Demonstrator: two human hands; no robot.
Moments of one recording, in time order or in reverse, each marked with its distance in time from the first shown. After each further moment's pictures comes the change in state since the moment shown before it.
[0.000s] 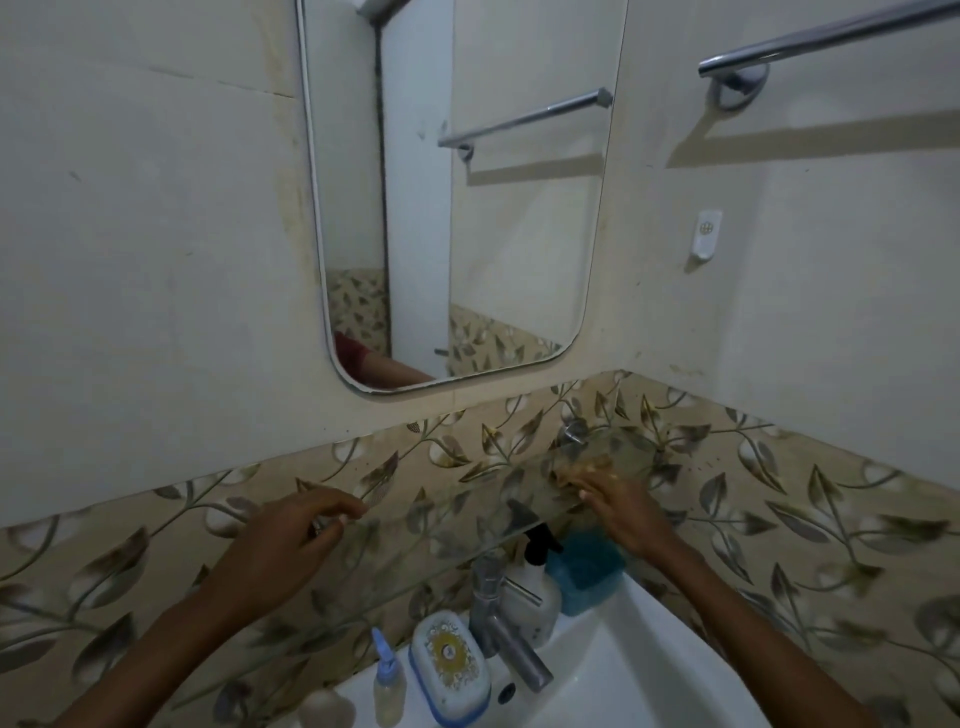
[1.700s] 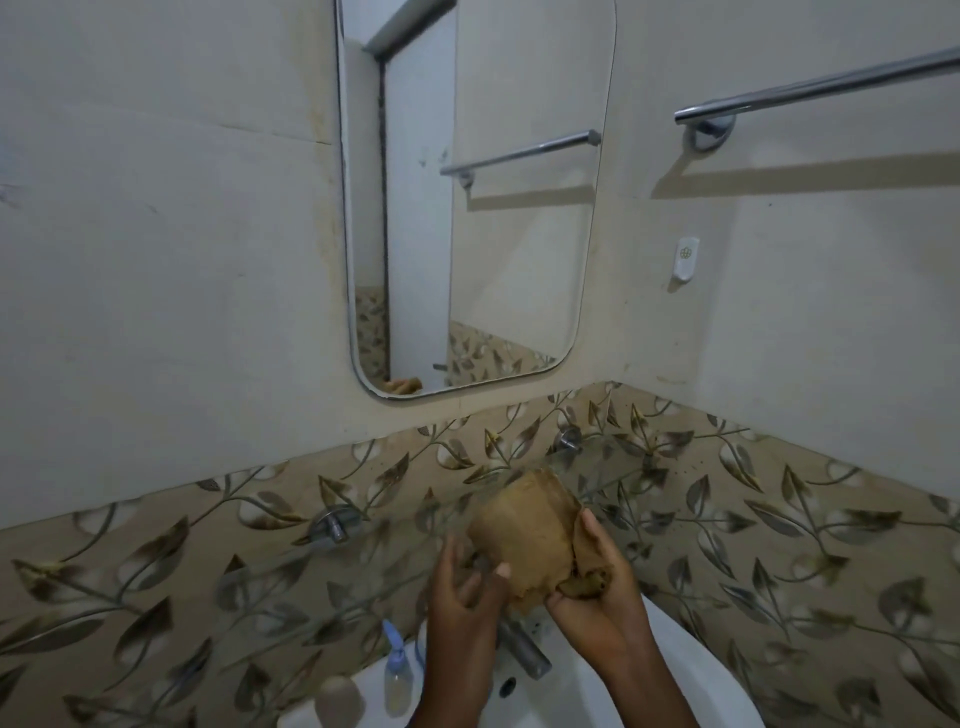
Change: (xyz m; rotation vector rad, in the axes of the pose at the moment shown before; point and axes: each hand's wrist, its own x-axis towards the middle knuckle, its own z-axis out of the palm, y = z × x) left_hand -0.052 0.143 0.100 -1.013 0.208 -0.622; right_hand -0.092 -0.128 0.004 2.085 -0.033 0.590
